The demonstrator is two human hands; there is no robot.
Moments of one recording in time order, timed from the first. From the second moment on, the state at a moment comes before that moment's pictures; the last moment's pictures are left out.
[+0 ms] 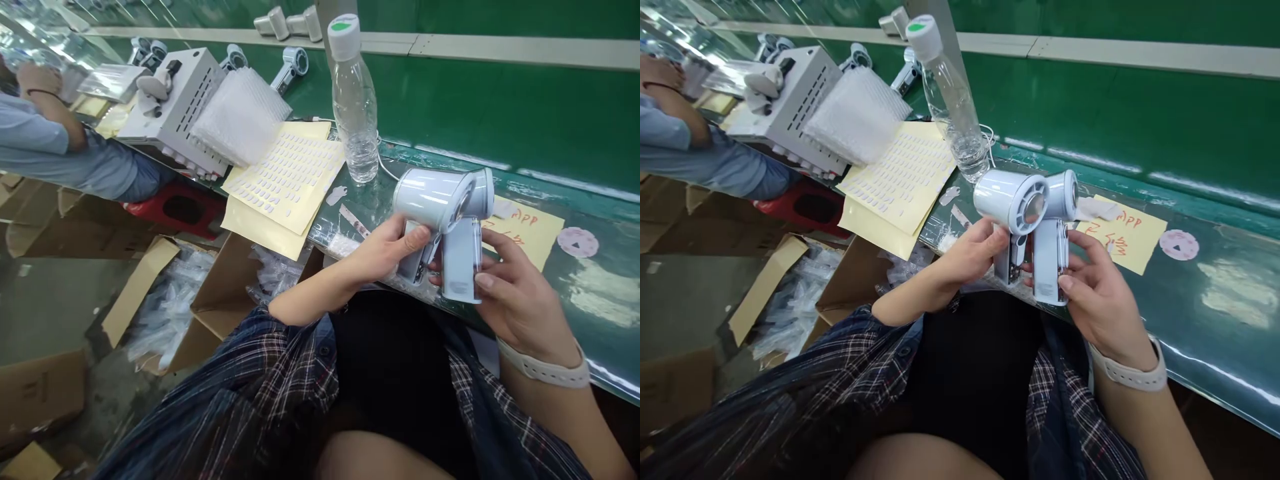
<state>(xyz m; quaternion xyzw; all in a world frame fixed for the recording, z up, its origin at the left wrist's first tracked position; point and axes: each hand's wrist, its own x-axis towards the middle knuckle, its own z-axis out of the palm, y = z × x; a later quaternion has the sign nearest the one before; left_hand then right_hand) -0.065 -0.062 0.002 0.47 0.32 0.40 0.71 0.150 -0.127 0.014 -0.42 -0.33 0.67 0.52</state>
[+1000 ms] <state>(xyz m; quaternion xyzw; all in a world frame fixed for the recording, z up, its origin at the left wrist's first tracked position) -0.058 -0.064 0.027 0.34 0.21 0.29 0.87 0.135 -0.136 0.027 -0.41 -0.29 0.65 0.57</state>
